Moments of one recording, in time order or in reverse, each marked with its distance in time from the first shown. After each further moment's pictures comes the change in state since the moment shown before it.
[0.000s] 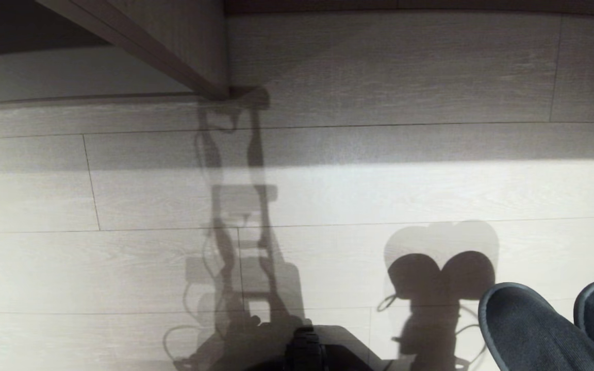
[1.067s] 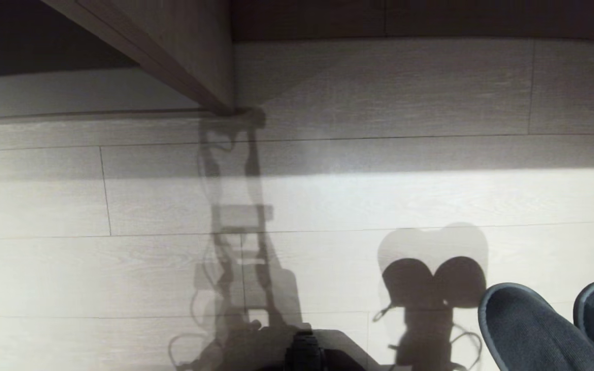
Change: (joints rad) left arm 0.000 0.000 0.000 0.000 0.000 -0.003; right arm 0.000 0.001 0.000 0.000 0.001 0.001
